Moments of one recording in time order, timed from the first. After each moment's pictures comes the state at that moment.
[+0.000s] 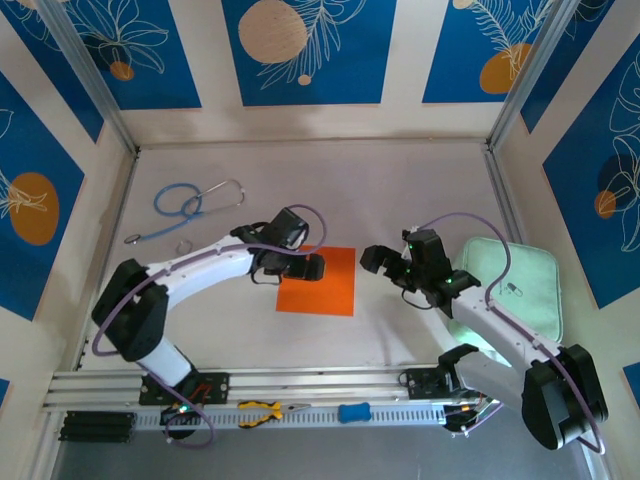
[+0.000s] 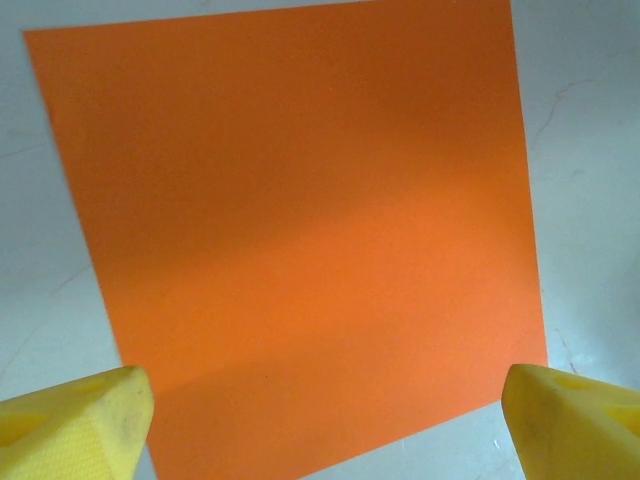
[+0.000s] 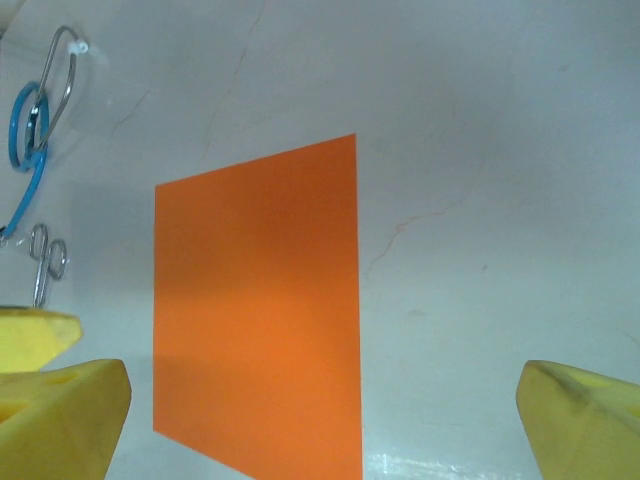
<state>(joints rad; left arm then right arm) -0.77 1.61 1.12 -0.63 0.08 -0.55 0.41 1.02 0.52 -0.27 -0.22 0.79</state>
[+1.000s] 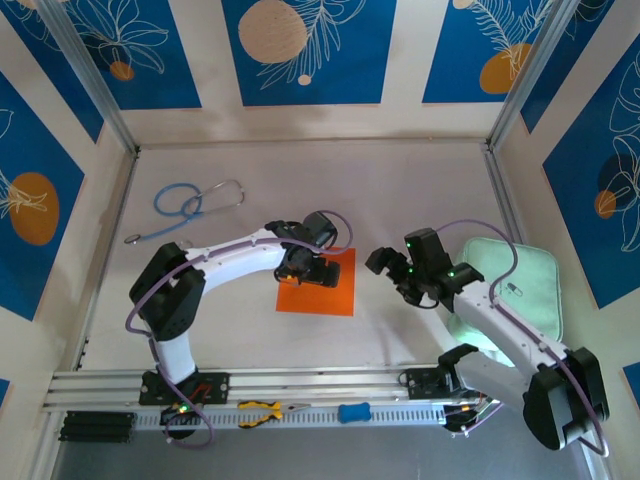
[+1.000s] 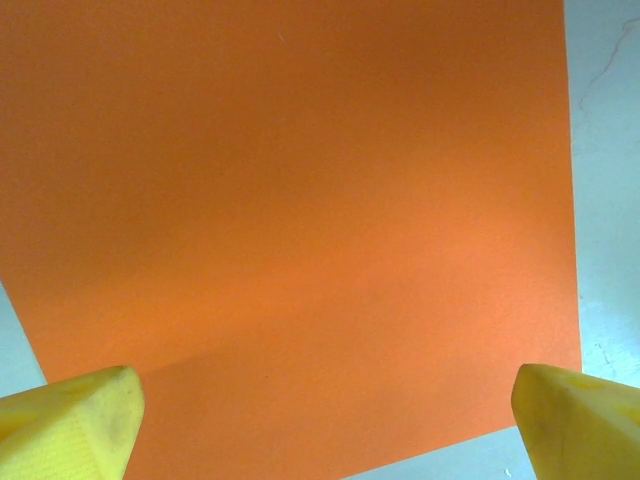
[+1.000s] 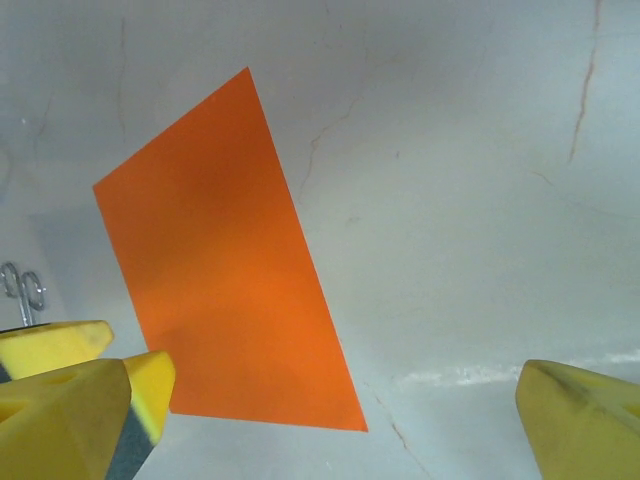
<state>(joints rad) -0.86 1.80 1.29 -0.76 0.01 -0.58 0.42 0.99 0.61 -0.56 -0.18 1.04</state>
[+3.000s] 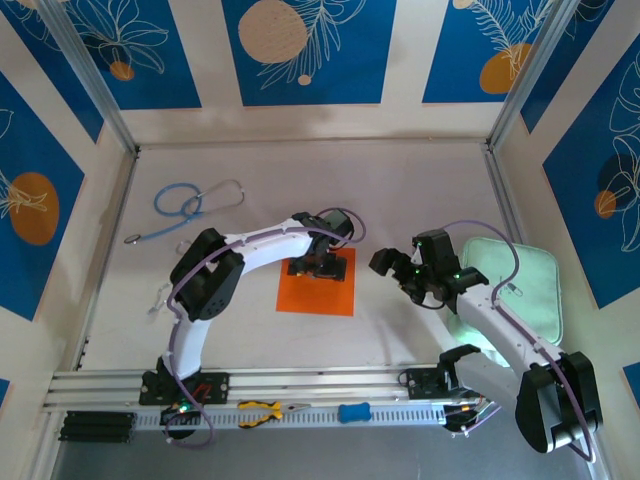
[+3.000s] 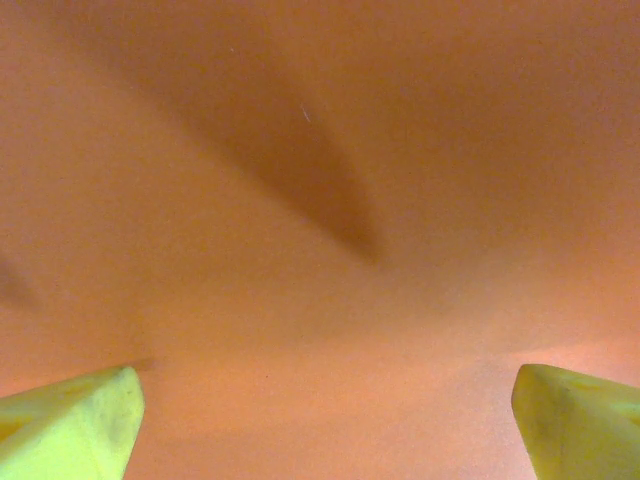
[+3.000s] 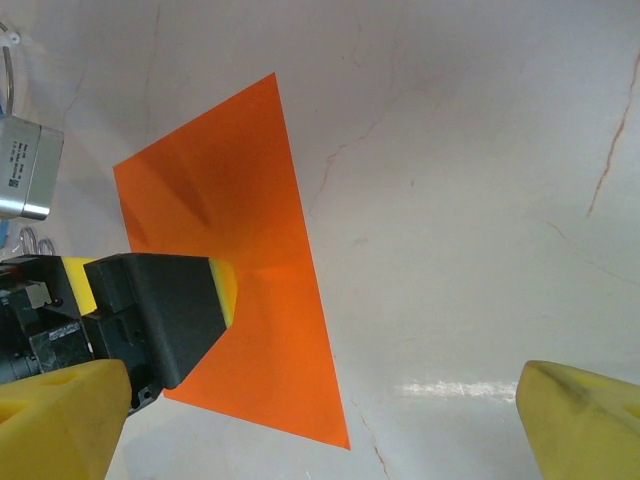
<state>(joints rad) -0.85 2.06 1.53 -0.89 -0.04 -0.68 0.31 1.00 0.55 -0.46 -0.32 0.85</state>
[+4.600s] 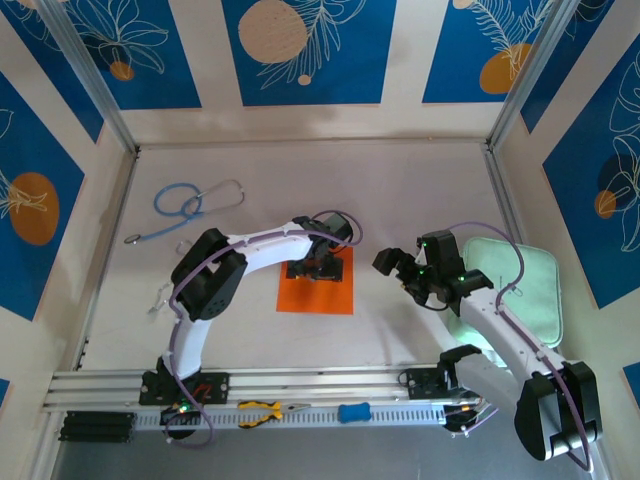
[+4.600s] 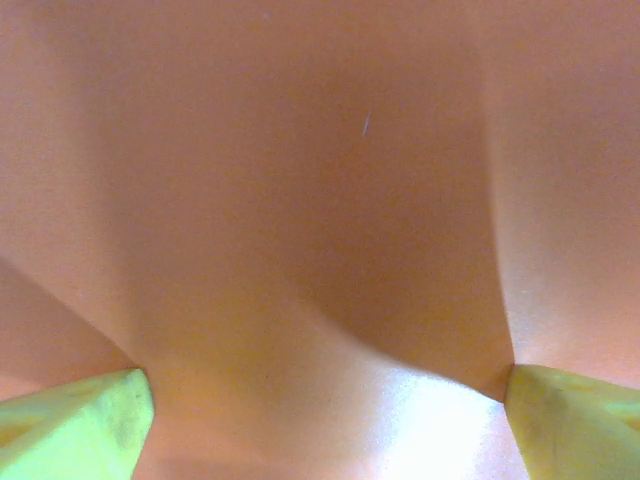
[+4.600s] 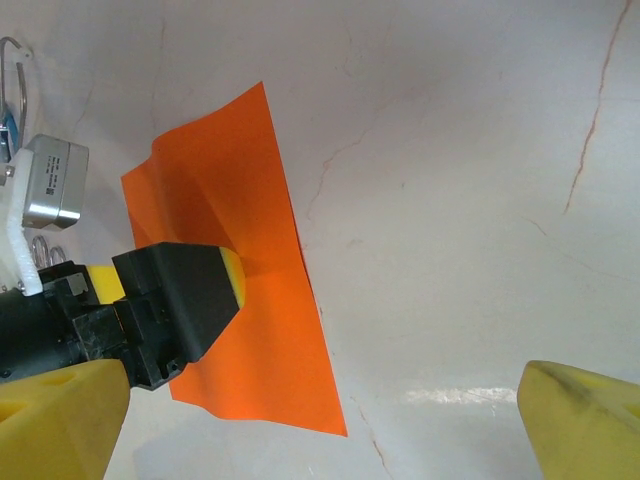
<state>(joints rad) -0.86 2.07 1.49 -0.85 -0.08 -0.76 0.27 0.96 0.54 -0.48 -0.34 0.85</state>
